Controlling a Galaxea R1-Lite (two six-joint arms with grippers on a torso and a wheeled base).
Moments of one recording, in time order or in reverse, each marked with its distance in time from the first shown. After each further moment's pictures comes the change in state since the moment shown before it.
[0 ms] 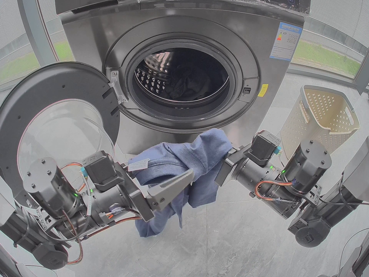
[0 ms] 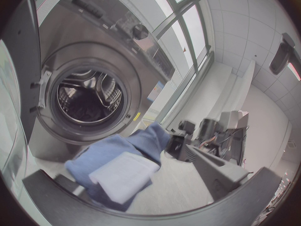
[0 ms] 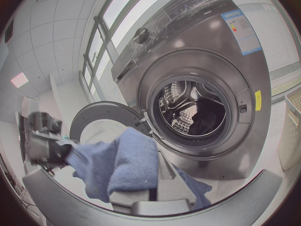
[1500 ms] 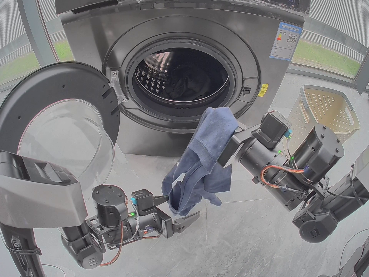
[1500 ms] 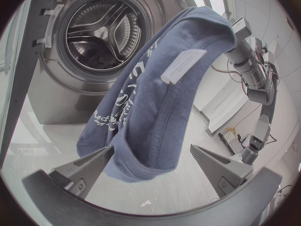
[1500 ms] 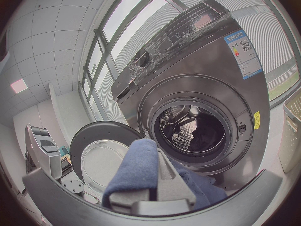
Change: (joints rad) left arm 0.042 0.425 -0.027 -0.003 0.007 0.095; right arm 0.020 -0.059 -0.068 0.012 -0.059 0.011
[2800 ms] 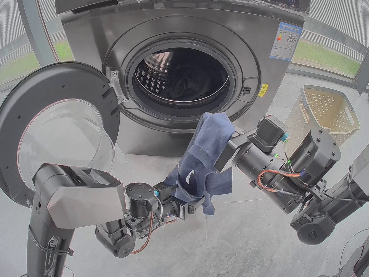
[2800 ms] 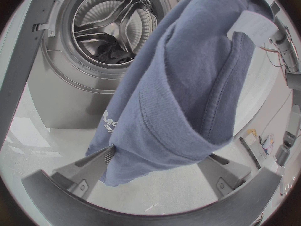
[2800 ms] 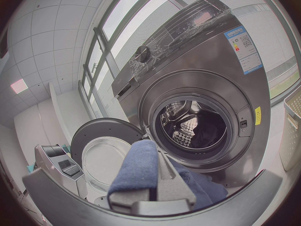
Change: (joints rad) left arm 0.013 0.282 -0.325 0.001 0.169 0.035; right arm 0.010 0.014 0.007 -0.001 -0.001 0.003
